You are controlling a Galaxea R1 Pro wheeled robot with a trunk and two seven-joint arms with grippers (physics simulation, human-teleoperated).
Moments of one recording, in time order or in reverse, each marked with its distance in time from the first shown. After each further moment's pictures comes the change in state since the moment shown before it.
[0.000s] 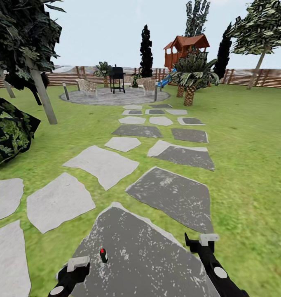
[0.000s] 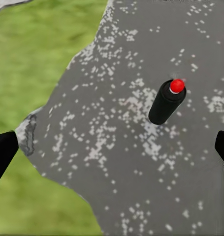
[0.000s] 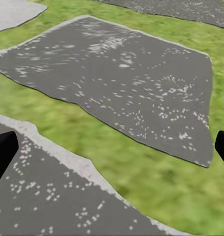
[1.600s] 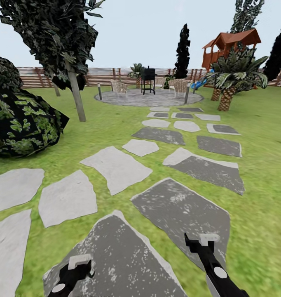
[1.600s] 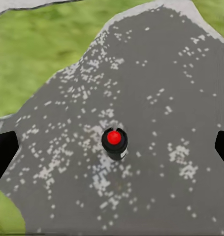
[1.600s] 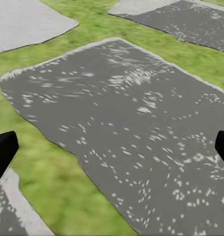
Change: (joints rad) left arm -0.011 -0.006 0.001 -0.001 0.008 -0.002 0.003; right arm 0.000 0.000 0.002 0.000 0.000 0.000 0.003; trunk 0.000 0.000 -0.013
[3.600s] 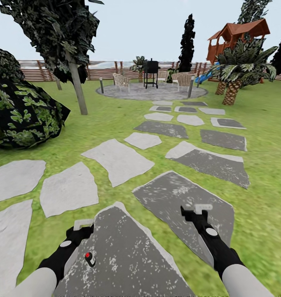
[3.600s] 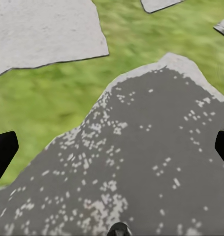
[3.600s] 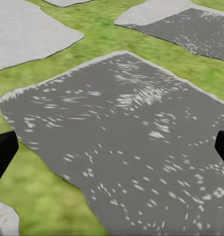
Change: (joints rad) left arm -0.221 0.021 -0.019 -0.014 -0.009 0.076 -0.003; right arm -0.198 0.009 0.000 -0.063 -0.002 0.219 -0.001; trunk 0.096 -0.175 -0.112
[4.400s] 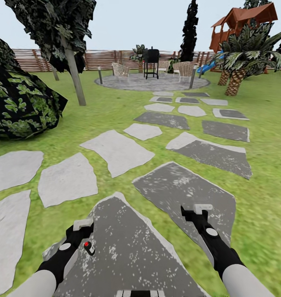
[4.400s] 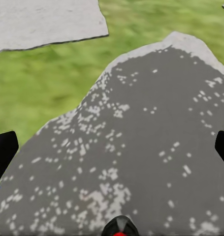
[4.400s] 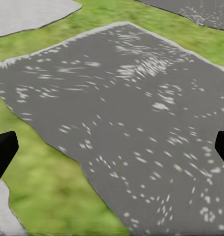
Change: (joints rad) left arm 0.012 -0.001 0.000 0.002 0.000 -0.086 0.000; right arm 0.000 -0.001 -0.001 0.000 0.001 -0.002 -0.001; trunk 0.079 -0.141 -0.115
